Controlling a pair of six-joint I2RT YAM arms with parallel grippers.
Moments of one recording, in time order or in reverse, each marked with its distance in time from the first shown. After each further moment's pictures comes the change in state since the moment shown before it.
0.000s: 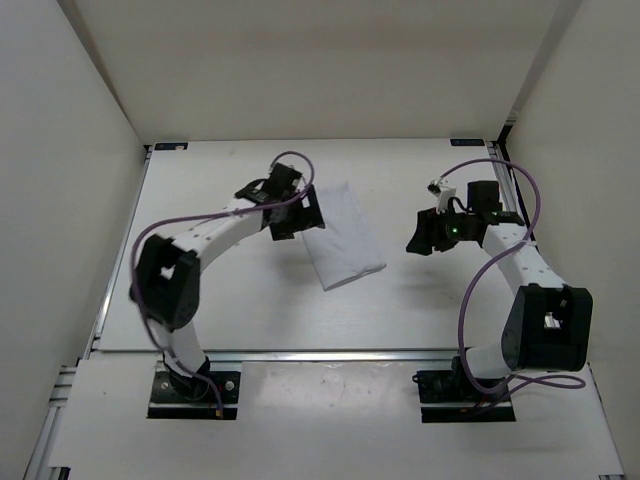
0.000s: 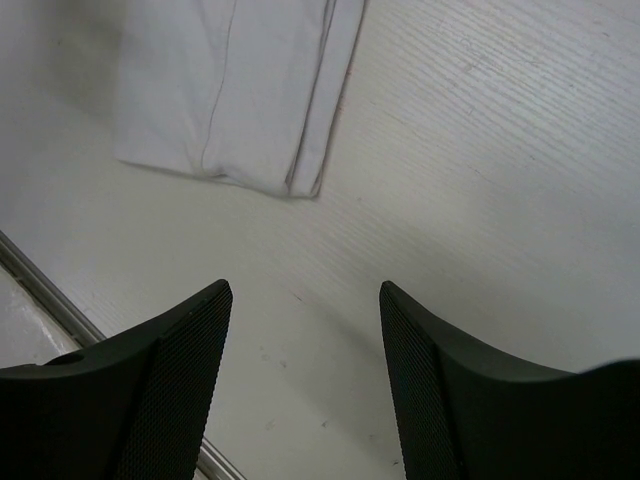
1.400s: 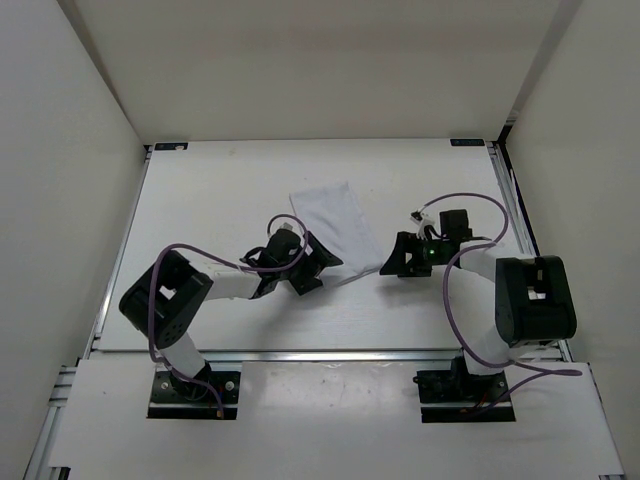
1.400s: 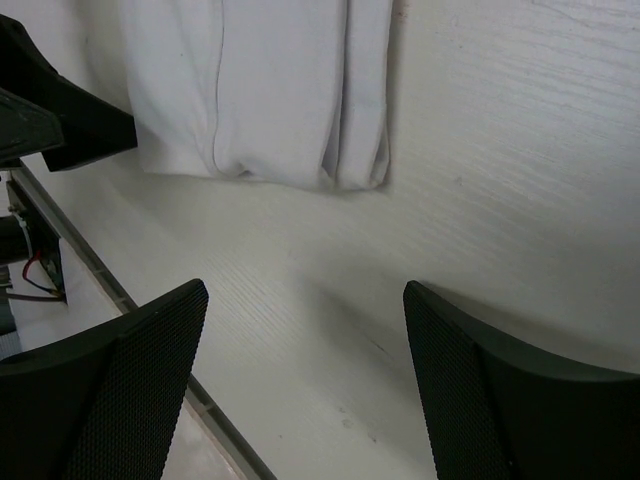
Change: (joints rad) left arm -0.135 -0.167 -0.731 0.841 0.120 -0.583; right arm 0.101 0.151 -0.260 0.357 -0.083 0.379
